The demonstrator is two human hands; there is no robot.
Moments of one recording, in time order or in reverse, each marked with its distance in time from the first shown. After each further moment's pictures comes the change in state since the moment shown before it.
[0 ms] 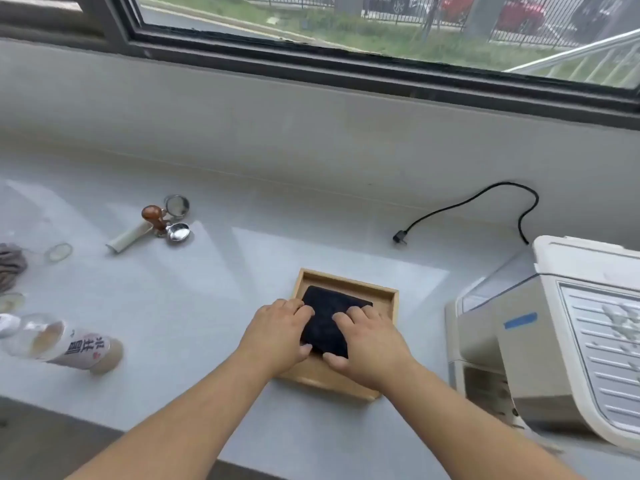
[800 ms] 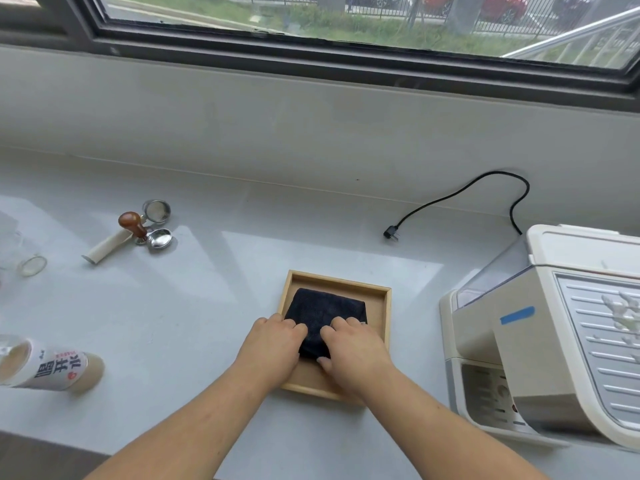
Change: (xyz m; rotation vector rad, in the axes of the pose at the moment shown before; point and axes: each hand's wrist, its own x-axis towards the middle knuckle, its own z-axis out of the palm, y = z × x) left_hand 0.011 0.010 0.020 0.147 -0.089 0.021; right_hand 0.021 -0.003 0.037 -0.030 0.017 -0.019
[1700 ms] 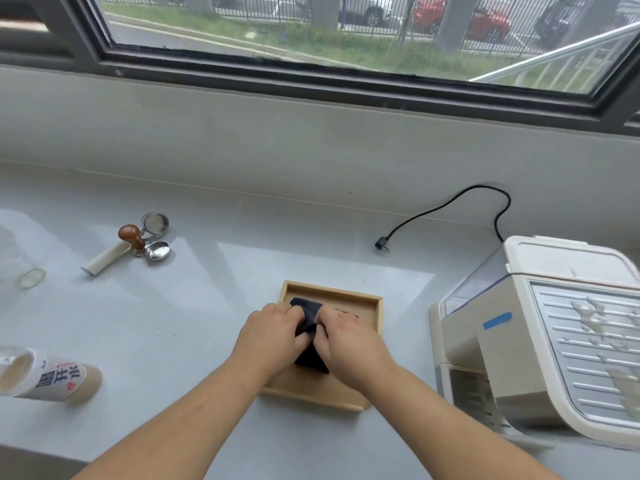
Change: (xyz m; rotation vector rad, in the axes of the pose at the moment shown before) left_hand 0.006 -0.002 -0.033 -0.260 0.184 -0.064; right_hand -0.019 -0.007 -0.061 0.412 0.216 0.037
